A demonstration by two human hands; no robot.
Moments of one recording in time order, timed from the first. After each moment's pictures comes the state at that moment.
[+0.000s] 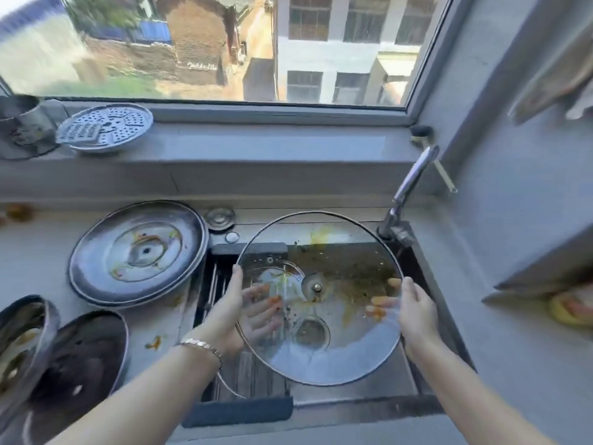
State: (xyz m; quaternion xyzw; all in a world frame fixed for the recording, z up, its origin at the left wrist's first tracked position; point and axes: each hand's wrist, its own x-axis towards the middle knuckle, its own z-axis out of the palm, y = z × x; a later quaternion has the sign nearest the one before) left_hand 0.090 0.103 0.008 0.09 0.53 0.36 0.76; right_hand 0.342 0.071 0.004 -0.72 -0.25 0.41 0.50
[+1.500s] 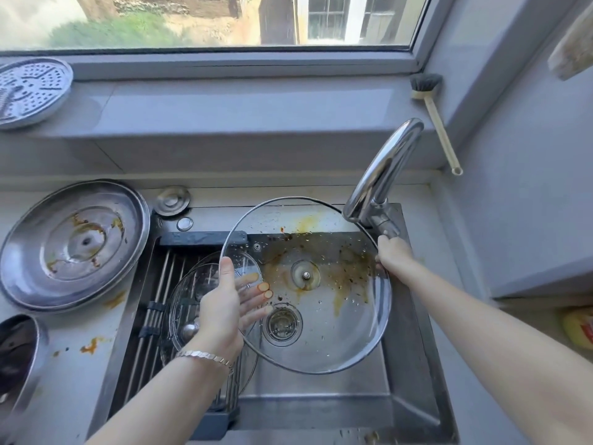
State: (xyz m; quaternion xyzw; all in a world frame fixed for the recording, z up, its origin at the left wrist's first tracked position) left_hand 0.236 0.153 0.000 0.11 0.67 0.43 0.59; right_hand 0.493 0.247 -0.091 -0.83 -0.37 0.41 0.13
